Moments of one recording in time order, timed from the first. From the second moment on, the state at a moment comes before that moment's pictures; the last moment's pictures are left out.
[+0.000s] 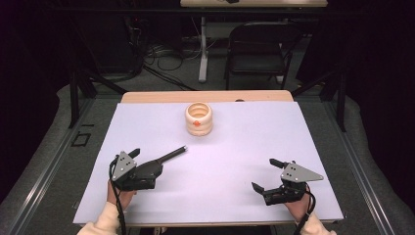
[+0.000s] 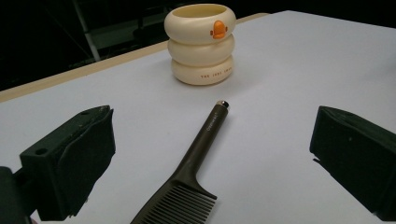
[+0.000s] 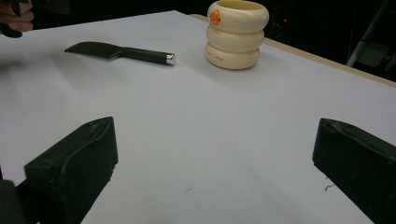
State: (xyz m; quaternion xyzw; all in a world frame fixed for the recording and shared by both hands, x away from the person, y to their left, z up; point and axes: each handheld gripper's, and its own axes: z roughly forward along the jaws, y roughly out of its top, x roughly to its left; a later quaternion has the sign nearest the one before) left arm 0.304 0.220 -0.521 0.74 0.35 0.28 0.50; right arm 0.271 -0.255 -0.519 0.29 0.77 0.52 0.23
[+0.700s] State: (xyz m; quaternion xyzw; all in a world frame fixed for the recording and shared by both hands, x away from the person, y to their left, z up) left arm 0.333 0.202 -0.517 0.75 0.36 0.27 0.48; right arm 0.272 -0.255 -0.520 0.29 0.77 0.52 0.23
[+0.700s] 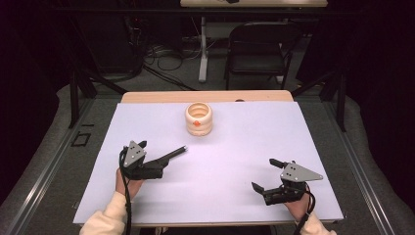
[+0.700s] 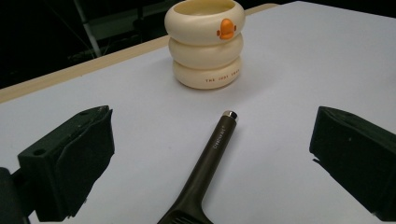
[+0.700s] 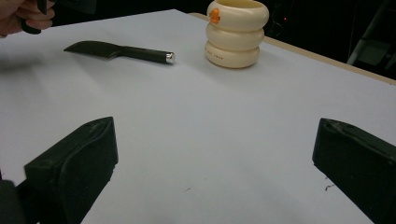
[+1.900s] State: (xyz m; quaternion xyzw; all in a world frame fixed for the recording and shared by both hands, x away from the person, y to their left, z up) left arm 0.374 0.180 -0.523 0.77 0.39 0.26 0.44; right arm 0.273 -0.254 -0.520 0.29 0.77 0.52 0.22
